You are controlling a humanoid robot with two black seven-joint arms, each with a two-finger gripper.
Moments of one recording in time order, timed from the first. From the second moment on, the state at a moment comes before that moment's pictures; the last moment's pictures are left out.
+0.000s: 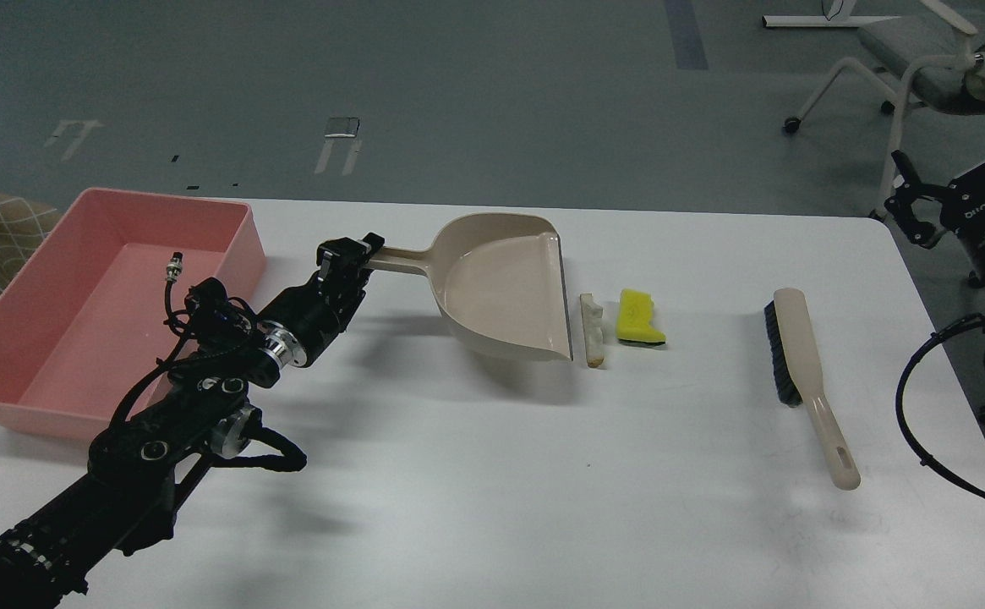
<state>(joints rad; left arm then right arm) -0.41 0.28 -0.93 -0.99 0.97 -0.08 -0.31 0.48 -0.37 1.60 0.88 -0.51 0.49 -0.05</state>
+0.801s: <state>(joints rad) -0.39 0.32 -0.86 -1.02 1.07 -0.03 -0.34 0.06 -0.89 1.34 1.52 -1.56 0.49 0.04</state>
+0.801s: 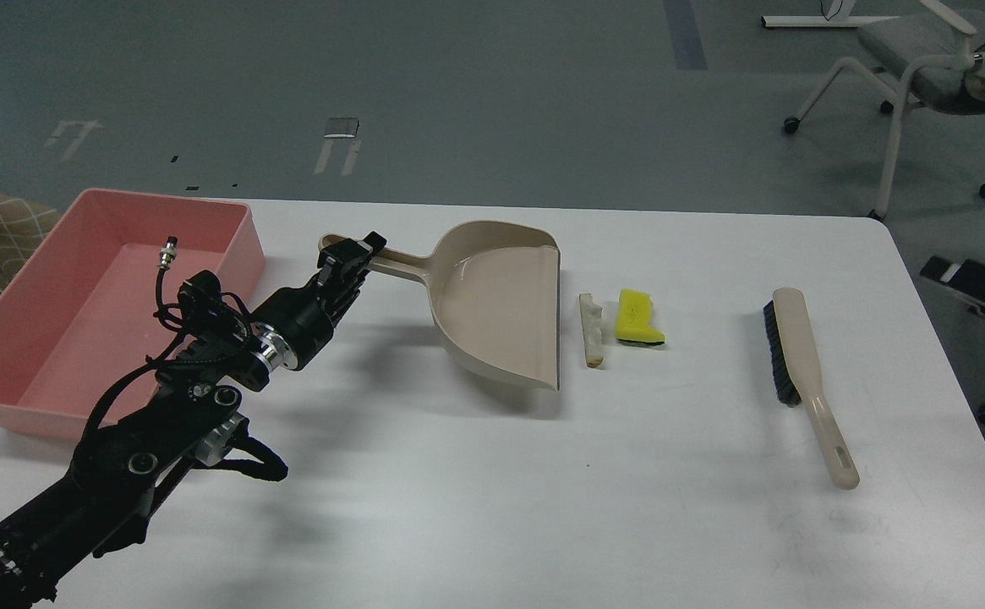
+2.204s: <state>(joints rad) -0.39 0.32 -0.85 -1.02 1.06 0.00 -0.38 0.04 -0.66 1.11 1.70 -1.79 0.49 -0.42</state>
